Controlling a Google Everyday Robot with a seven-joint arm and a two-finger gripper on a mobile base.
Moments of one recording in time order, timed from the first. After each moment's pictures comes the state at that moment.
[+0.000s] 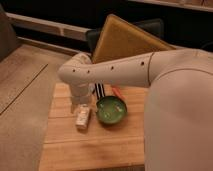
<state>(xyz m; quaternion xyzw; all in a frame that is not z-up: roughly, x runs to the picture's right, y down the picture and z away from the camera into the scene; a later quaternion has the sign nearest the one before) -0.108 0.103 0.702 -0.26 0.23 0.64 0.68</state>
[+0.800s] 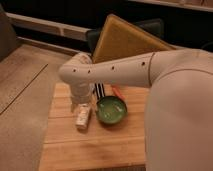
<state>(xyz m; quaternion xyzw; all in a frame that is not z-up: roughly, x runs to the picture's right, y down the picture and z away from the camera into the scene) -0.106 0.092 0.705 -0.26 0.21 0.64 0.69</state>
